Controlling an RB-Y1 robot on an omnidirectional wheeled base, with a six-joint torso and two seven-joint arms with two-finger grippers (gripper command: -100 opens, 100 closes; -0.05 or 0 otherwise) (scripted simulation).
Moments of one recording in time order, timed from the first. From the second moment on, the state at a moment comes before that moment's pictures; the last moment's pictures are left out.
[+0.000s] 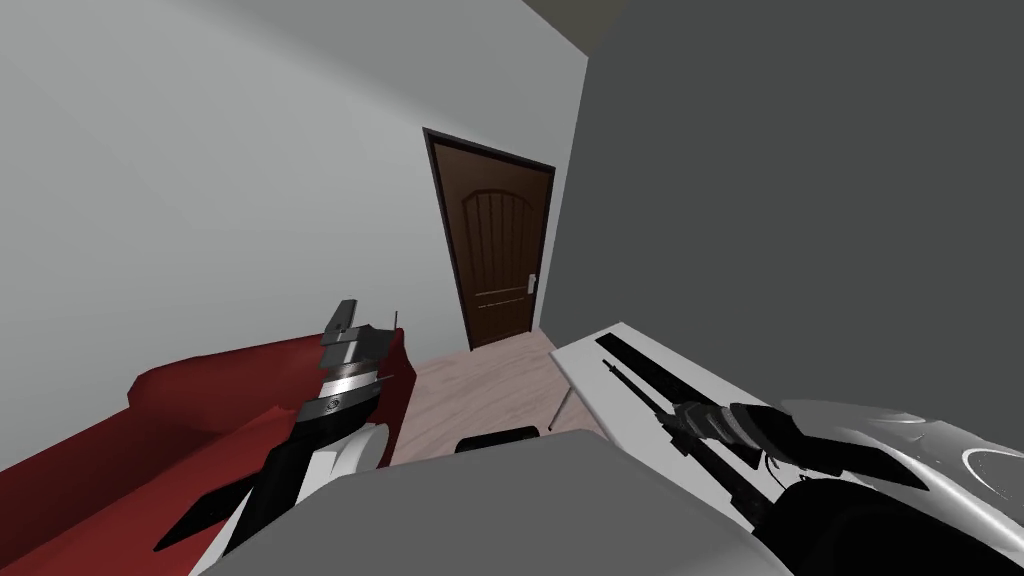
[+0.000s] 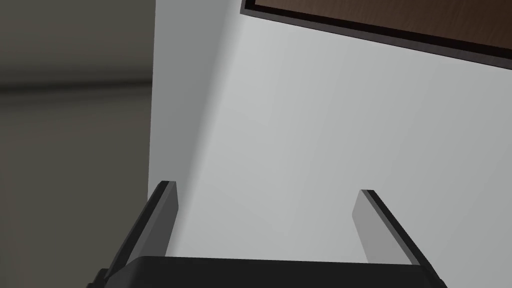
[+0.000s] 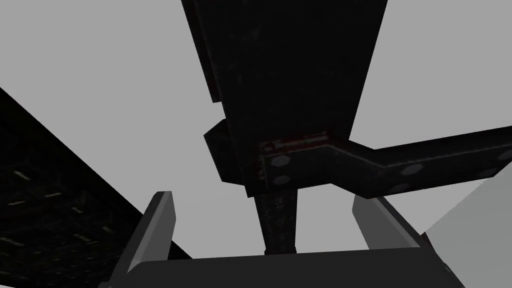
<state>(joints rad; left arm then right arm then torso) 0.50 0.04 0.03 -2.32 0.10 -0.40 0.06 0.82 -1.69 0.32 -1.36 0.08 -0.59 0.08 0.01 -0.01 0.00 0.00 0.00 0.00</state>
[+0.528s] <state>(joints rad) 0.50 0.04 0.03 -2.32 0.10 -0.40 0.06 0.91 -1.81 0.42 -1.33 0.09 -0.59 0.09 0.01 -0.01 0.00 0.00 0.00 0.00</state>
